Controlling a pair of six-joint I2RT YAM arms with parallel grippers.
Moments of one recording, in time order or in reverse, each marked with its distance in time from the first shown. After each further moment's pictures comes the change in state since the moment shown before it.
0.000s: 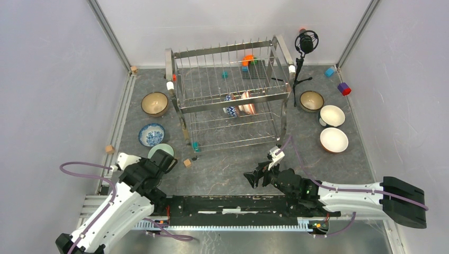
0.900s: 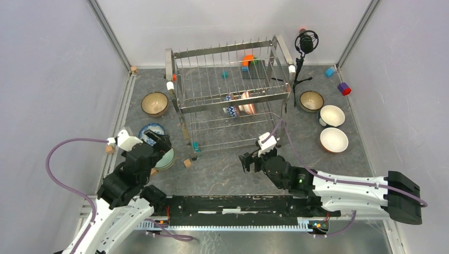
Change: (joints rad) left arm 0.000 -0.151 0.201 0.334 0.148 0.753; right arm 0.000 0.087 0.339 -0.272 0.193 -0.174
